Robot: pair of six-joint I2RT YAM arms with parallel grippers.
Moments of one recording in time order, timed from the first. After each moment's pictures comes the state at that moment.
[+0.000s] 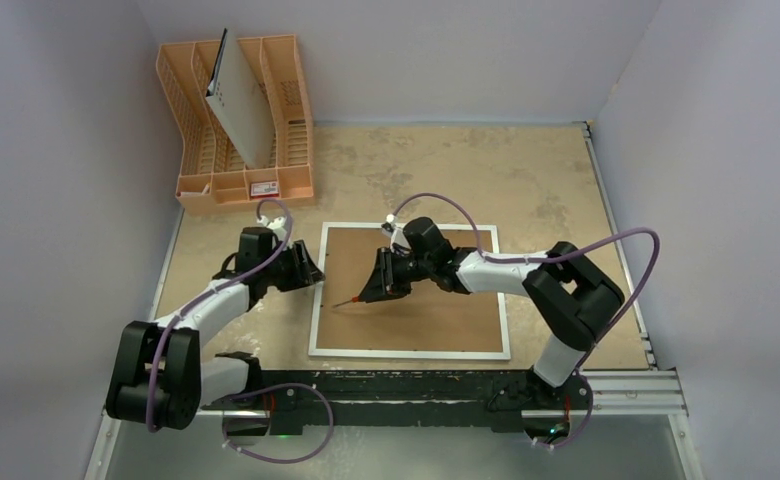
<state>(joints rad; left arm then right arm) -0.14 1.20 0.44 -0.07 0.35 -0.44 0.79 1.70 0.84 0.17 -0.61 0.90</state>
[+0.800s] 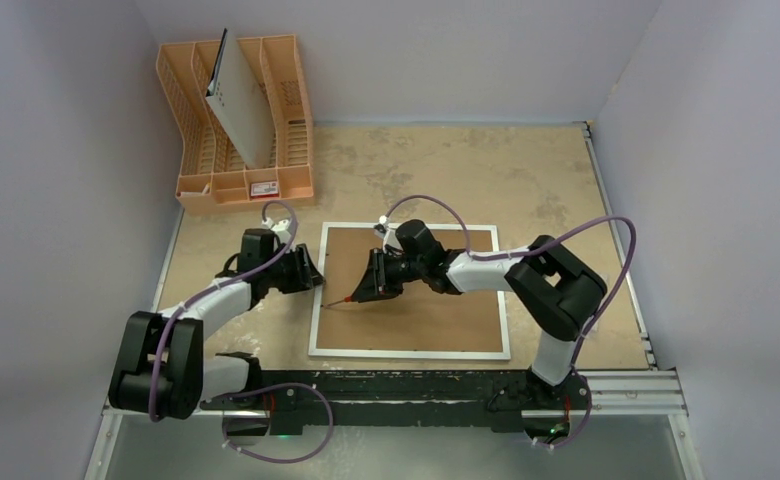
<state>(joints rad) -0.14 1.25 0.43 -0.05 0.39 -0.38 0.82 1.80 0.86 0.28 -0.60 0.92</state>
